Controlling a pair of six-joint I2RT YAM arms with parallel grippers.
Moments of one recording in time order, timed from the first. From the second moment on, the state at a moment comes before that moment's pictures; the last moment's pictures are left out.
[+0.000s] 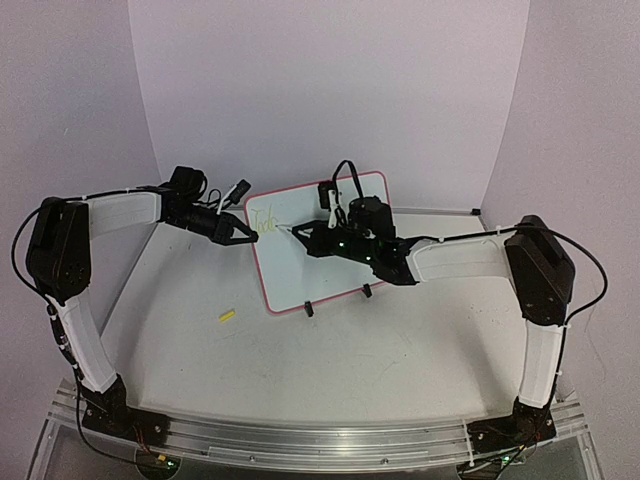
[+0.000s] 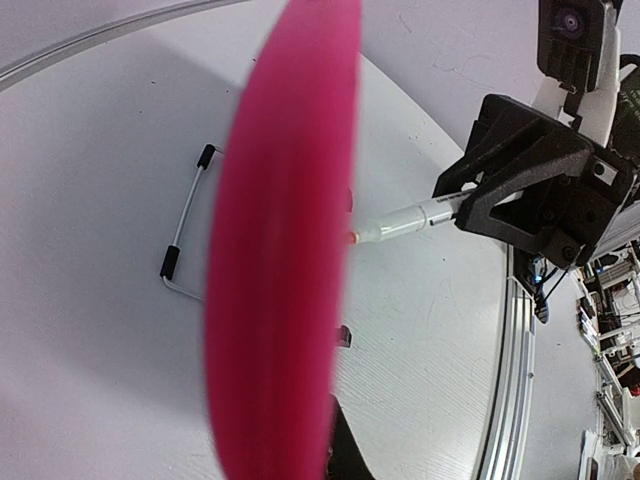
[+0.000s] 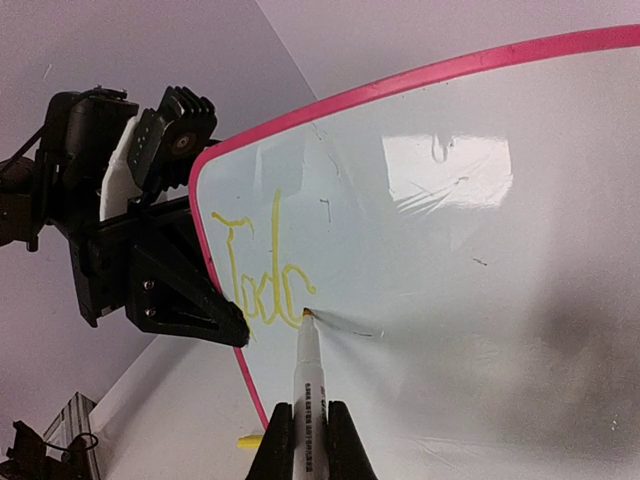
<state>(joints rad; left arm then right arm) -0.30 1.83 1.39 -0.43 0.94 0.18 0.81 1.99 1.35 0.44 -0.13 0.47</state>
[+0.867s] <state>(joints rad) -0.30 1.83 1.39 -0.43 0.94 0.18 0.81 1.99 1.37 0.44 -0.10 0.47</state>
